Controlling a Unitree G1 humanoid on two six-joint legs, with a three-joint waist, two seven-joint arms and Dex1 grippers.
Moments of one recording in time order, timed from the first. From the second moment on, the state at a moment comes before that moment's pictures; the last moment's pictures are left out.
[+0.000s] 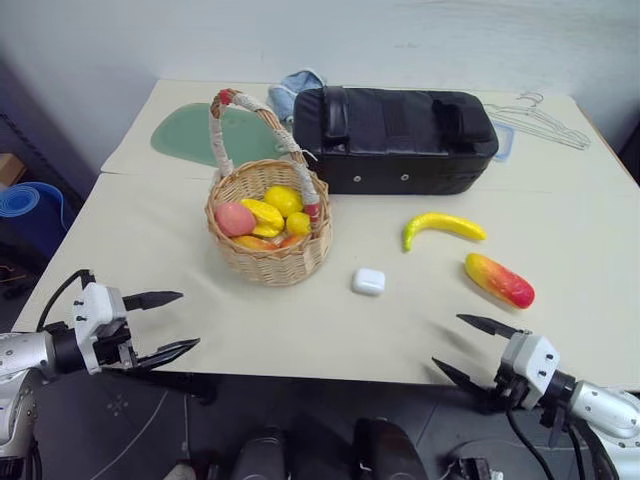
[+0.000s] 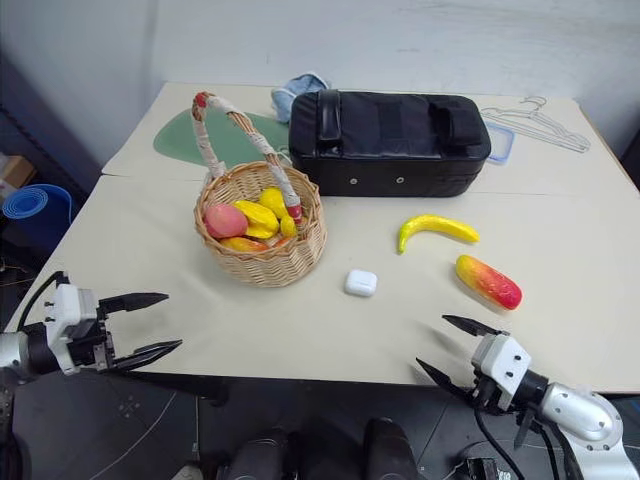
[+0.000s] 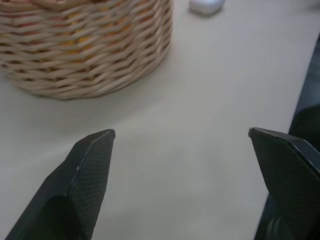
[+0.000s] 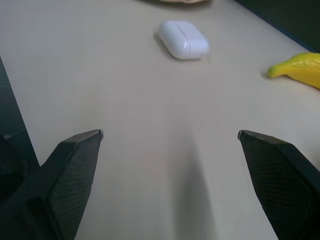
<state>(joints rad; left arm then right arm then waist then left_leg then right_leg) 0.14 0.85 0.38 -0.21 -0.61 0.27 -1.15 0.14 -0.72 -0.11 -0.29 0.37 -0.03 0.91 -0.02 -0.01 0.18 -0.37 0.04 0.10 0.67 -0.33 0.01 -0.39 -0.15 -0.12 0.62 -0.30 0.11</state>
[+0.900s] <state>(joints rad) 0.12 0.84 0.34 -0.42 -0.64 0.32 -1.10 -0.65 -0.55 0.30 0.28 0.16 0.25 1.15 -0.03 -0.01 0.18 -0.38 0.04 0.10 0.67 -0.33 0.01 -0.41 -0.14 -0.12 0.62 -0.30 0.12</state>
